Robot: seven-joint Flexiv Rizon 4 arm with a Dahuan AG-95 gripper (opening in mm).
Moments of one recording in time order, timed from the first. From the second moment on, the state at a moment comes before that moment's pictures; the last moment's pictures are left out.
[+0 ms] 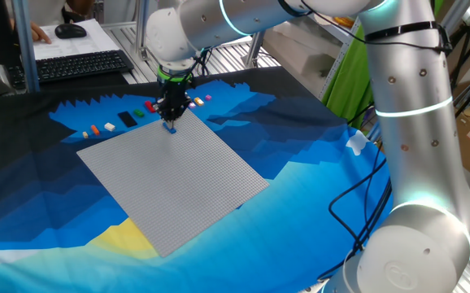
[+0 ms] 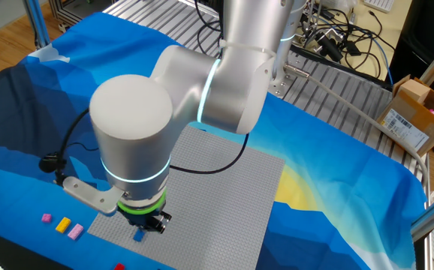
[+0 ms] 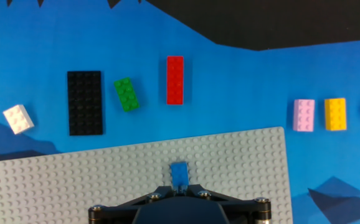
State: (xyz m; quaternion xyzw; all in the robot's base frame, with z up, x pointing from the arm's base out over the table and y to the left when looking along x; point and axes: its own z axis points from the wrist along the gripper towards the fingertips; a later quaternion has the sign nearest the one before) arm 0.693 0.005 0.018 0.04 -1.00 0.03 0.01
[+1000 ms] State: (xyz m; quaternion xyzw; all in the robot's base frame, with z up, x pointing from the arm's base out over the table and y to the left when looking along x) arm 0.777 0.000 0.016 -0.01 -1.00 0.03 0.01
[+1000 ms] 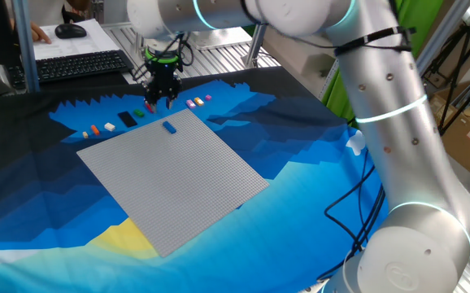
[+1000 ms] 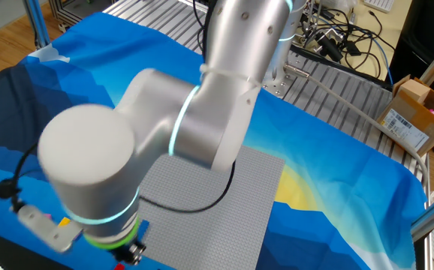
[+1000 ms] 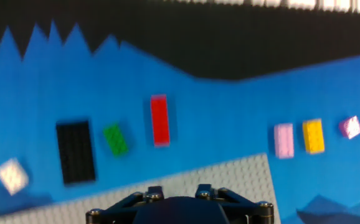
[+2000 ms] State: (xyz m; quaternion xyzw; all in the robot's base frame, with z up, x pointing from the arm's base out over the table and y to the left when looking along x) arm 0.784 0.014 0.009 -0.02 -1.00 0.01 0.00
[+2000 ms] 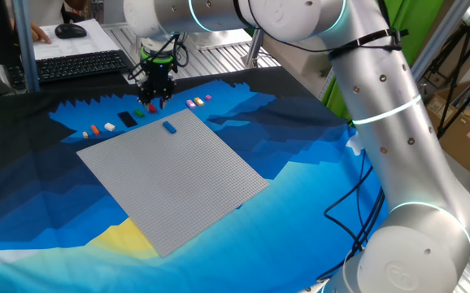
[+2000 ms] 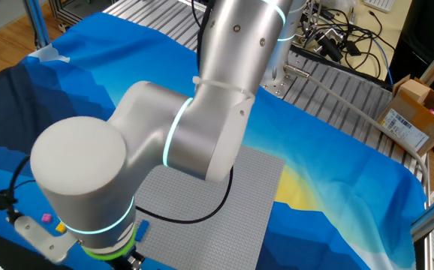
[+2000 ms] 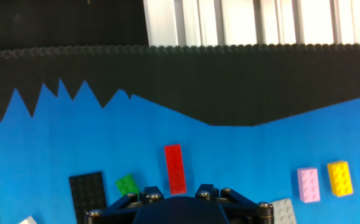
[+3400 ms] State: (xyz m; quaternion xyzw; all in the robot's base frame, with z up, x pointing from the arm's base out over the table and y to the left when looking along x) arm 0.748 0.011 0.028 0.03 -1.00 0.01 0.07
